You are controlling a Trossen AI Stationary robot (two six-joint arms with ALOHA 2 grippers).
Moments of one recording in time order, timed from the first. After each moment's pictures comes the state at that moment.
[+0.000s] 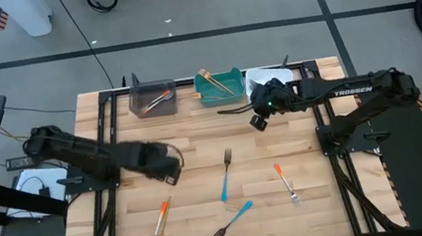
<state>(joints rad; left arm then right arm) -0.29 1.41 1.05 -1.10 -0.11 -1.34 -0.15 1.24 1.01 -0.69 0.37 0.34</state>
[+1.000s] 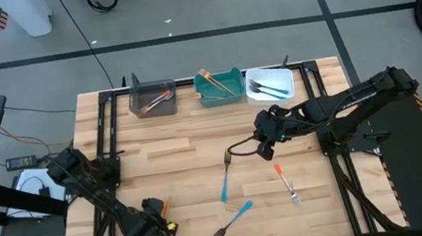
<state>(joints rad) -0.86 1.79 1.05 -0.83 -0.07 -2.00 0.19 1.24 1.01 -0.69 0.36 0.61</state>
